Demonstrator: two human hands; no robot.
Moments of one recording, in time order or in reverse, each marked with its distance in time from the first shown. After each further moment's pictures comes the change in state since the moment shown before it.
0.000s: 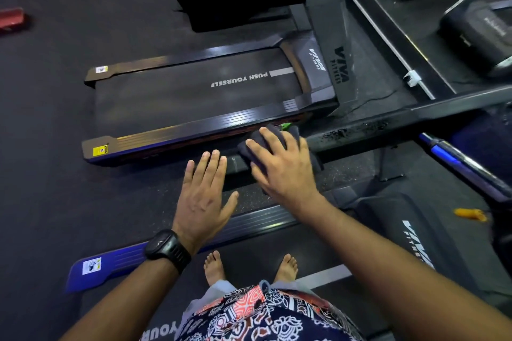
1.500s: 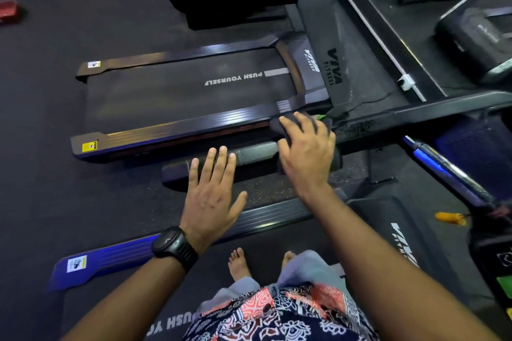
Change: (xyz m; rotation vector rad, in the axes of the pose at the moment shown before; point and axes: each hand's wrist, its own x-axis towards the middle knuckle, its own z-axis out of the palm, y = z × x) left_hand 0.018 0.057 0.004 0.053 -0.070 -0.042; right_hand 0.009 0.066 -0.007 0.019 0.124 0.465
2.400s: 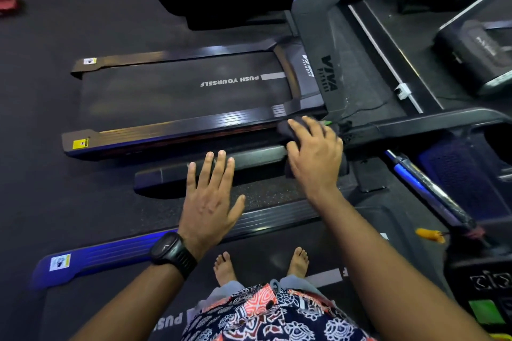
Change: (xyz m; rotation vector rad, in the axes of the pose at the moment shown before) left_hand 0.022 0.045 0.006 0.010 -0.014 -0.029; right_hand 0.027 0.055 -0.012 -0.014 -0.014 -0.077
